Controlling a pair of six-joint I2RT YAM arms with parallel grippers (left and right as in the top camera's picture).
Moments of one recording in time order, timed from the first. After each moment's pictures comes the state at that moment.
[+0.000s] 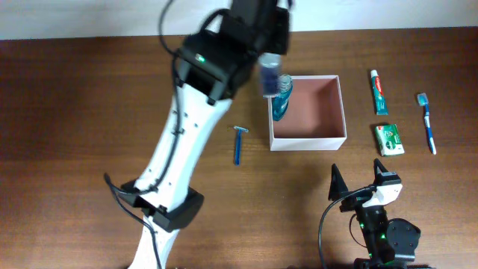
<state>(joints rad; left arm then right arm) -0.64 2.24 2.94 -1.21 -0.18 -0.30 -0.12 0.01 0.01 -0.05 -0.25 0.11</state>
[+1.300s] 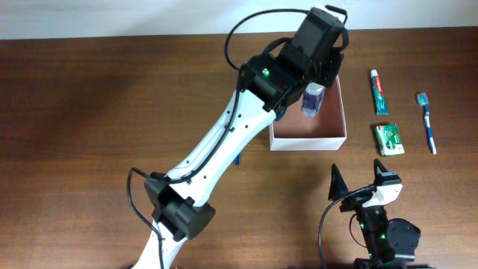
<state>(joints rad) -0.78 2.24 2.55 -0.91 -0.09 -0.25 -0.12 0.01 0.01 -0.05 -0.25 0.11</state>
